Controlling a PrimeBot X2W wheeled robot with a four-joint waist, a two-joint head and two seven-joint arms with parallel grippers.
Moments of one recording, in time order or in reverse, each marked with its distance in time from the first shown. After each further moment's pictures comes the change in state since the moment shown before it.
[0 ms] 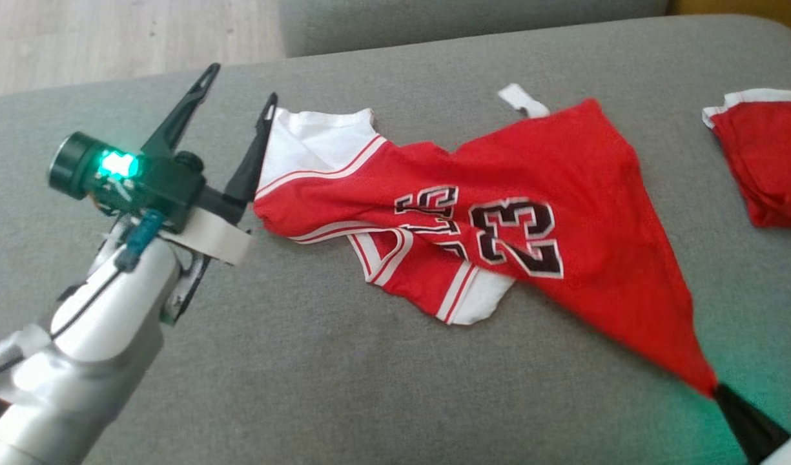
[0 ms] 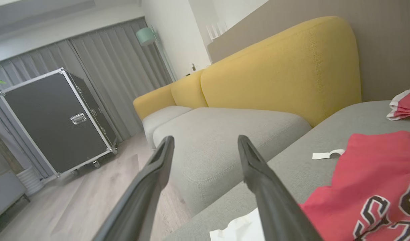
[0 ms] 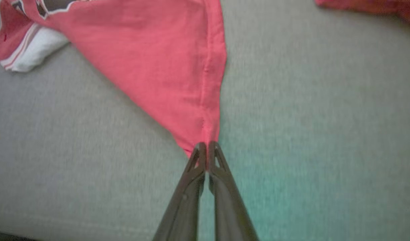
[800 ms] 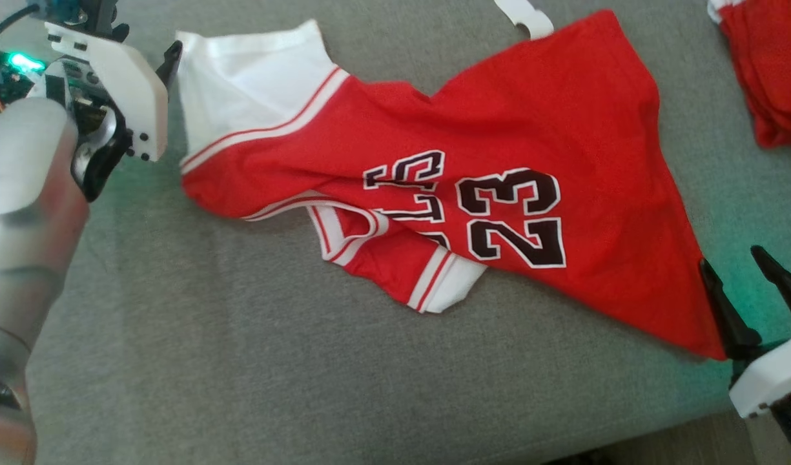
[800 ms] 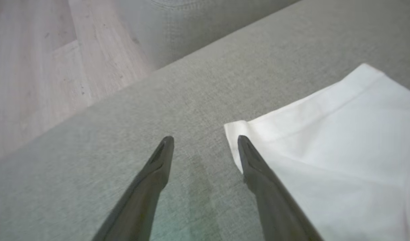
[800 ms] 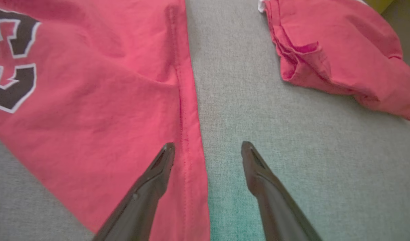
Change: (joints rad) left arm -0.375 -0.036 -0.010 0.486 -0.266 -0.261 0.606; right arm -0.134 0.140 -0.196 -0.229 -0.262 0.000 0.123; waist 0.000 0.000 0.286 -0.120
